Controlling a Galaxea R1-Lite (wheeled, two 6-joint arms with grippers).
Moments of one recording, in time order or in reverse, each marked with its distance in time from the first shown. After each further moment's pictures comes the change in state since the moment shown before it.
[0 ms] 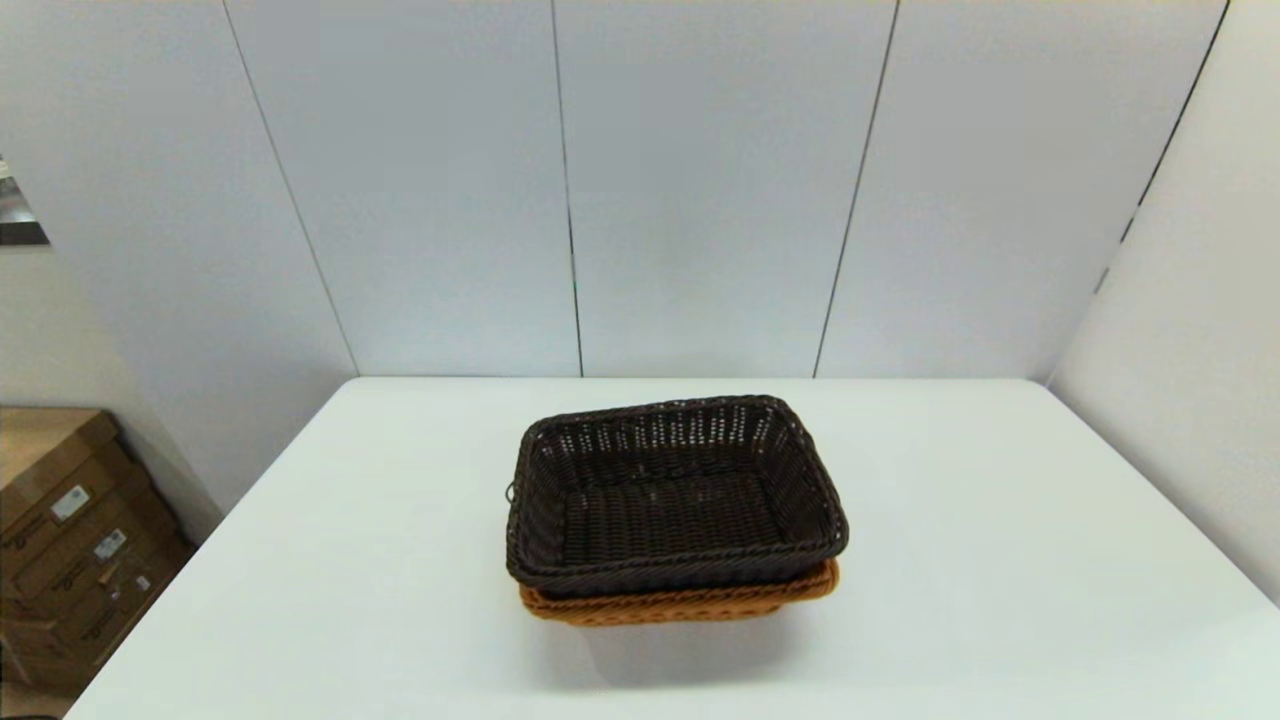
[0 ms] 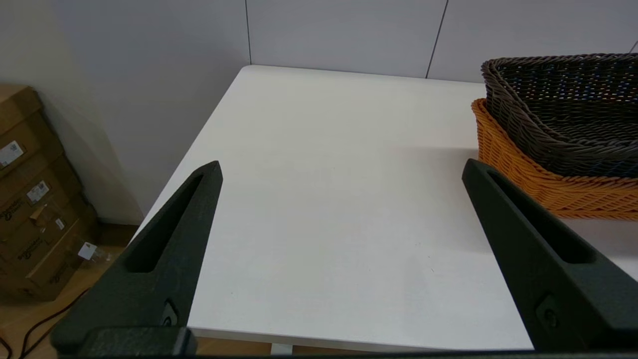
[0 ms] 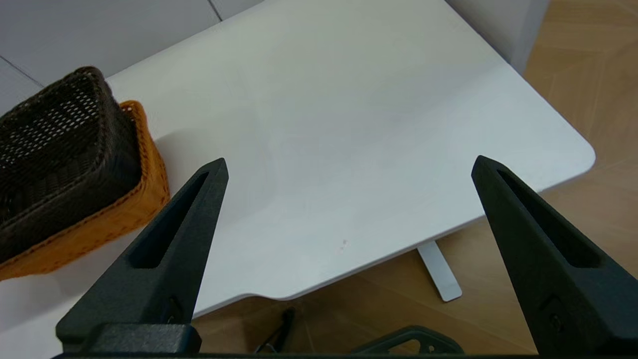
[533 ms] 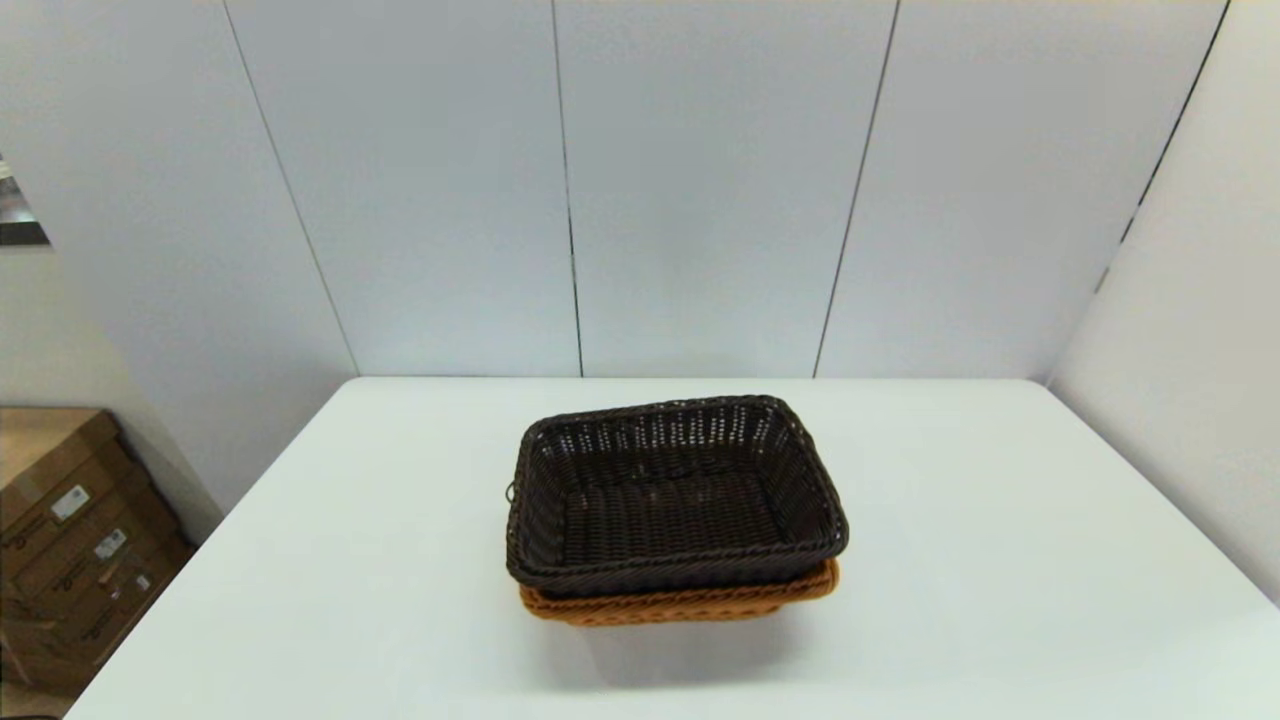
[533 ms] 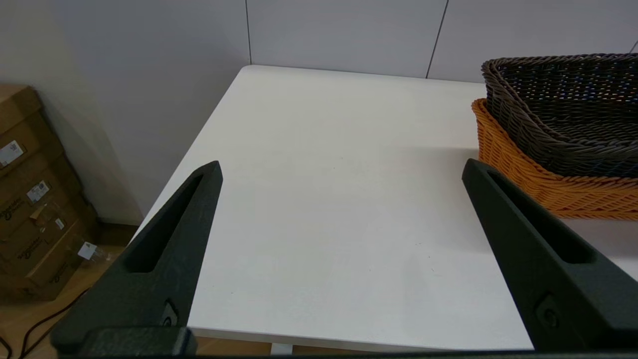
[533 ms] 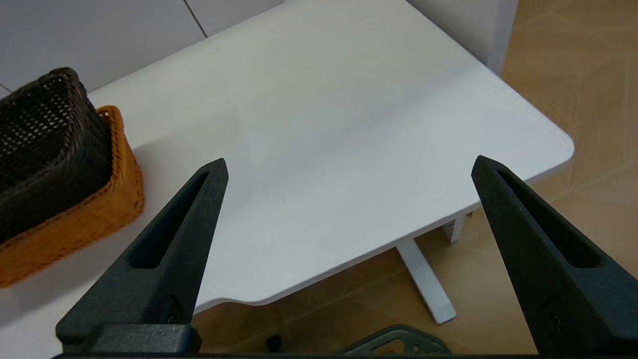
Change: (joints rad) left arm 0.000 0.000 0.000 0.000 0.000 0.000; right arm -0.055 -0.225 0.138 -0.013 0.019 -0.081
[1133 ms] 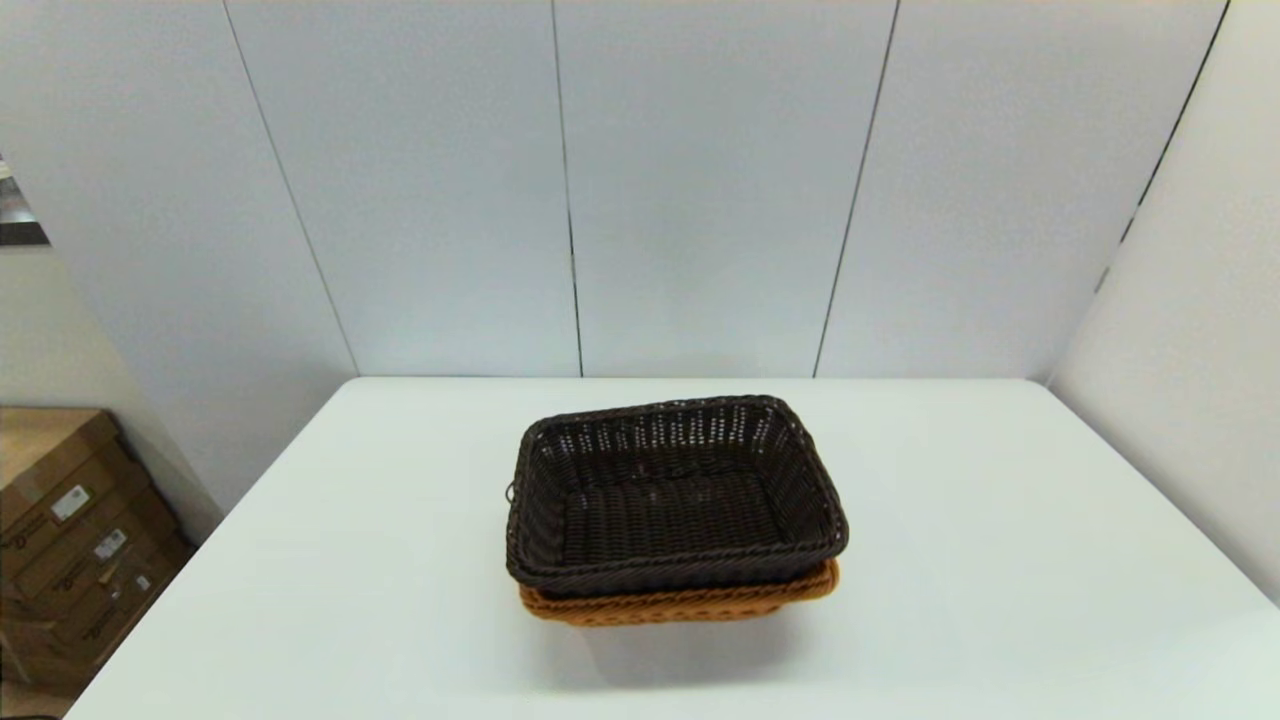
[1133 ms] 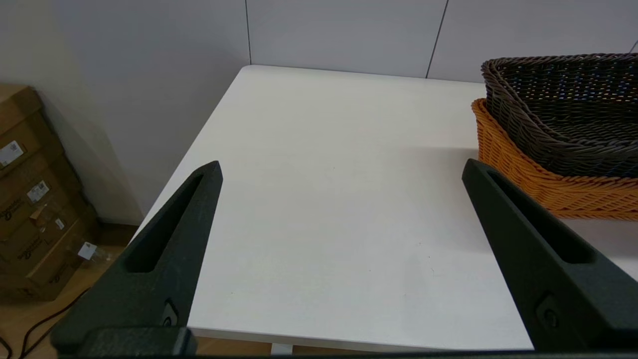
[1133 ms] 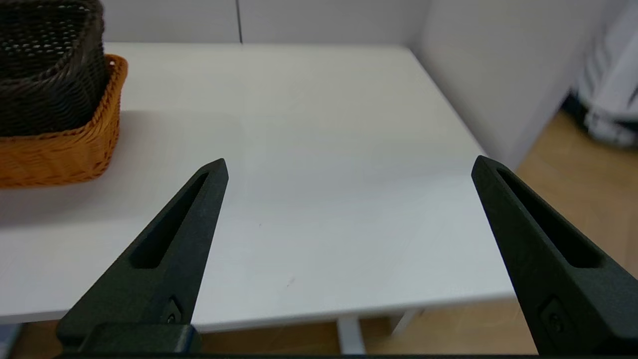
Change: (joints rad) left arm 0.000 0.000 0.000 0.000 0.000 0.000; right arm 0.000 -0.111 0.316 -0.403 0.148 -0.401
